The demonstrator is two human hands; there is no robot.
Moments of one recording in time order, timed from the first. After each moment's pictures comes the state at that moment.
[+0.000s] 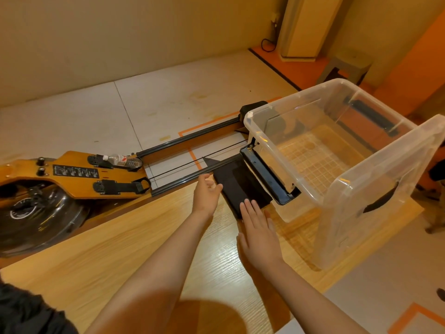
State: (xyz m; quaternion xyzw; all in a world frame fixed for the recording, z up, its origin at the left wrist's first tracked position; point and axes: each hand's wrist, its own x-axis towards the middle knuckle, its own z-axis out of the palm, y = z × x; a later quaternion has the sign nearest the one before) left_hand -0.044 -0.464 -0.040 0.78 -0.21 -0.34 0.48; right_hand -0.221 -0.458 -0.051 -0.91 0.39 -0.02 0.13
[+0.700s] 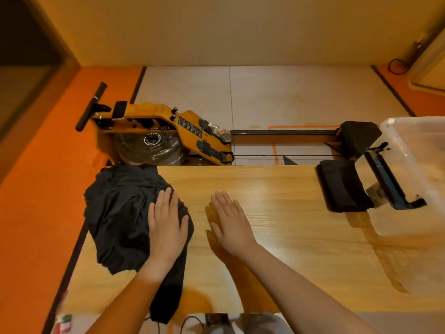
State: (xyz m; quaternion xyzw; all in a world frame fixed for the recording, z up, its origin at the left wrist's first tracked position) left_hand -0.013 -0.072 -0.018 0.97 -0.20 0.02 0.15; right_hand -0.084 -0.237 -0.020 -0.98 0.05 0.02 0.21
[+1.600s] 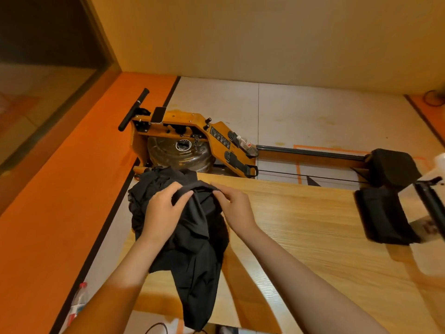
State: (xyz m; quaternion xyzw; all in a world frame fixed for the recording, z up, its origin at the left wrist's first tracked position) left_hand 0.054 0.010 0.055 0.89 -0.18 0.01 0.41; right_hand 0.006 -0.164 0.044 -0.82 0.13 -0.06 0.55
